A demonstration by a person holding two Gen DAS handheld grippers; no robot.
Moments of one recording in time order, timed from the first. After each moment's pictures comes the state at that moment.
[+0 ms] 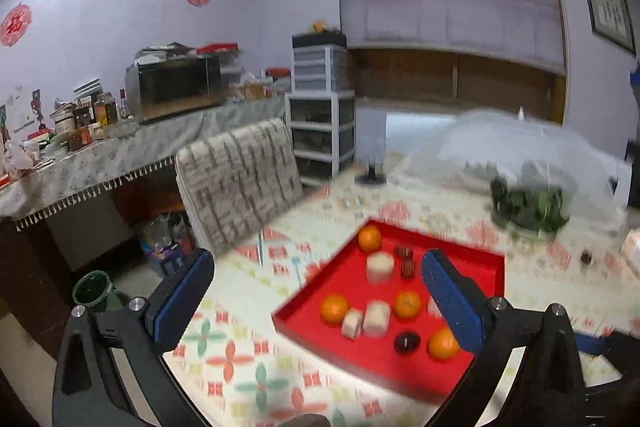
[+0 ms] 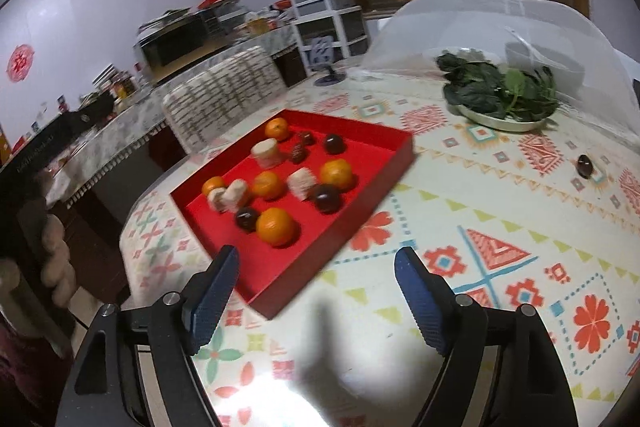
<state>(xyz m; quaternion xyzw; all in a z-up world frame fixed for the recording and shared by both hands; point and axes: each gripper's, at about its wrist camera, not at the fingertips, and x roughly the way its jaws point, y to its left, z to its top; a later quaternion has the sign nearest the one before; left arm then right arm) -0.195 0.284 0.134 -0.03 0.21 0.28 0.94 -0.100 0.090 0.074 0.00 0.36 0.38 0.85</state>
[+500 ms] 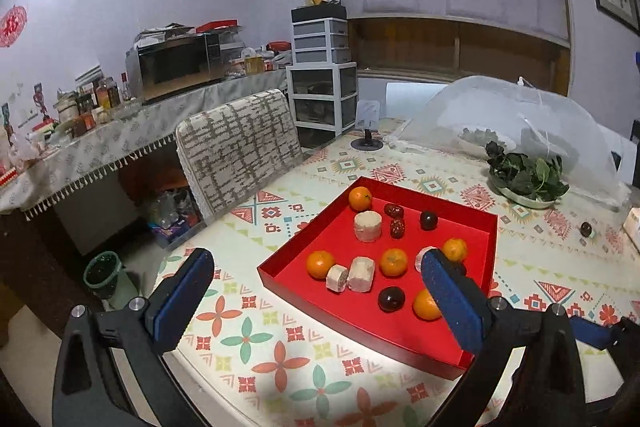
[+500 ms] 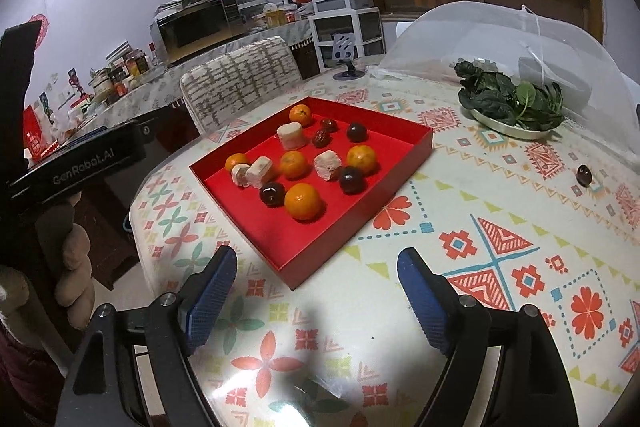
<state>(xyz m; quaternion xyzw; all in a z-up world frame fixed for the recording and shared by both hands) -0.201 0.249 0.123 -0.03 0.25 0.29 0.92 -0.128 0.089 0.079 -0.03 0.35 0.38 0.85</state>
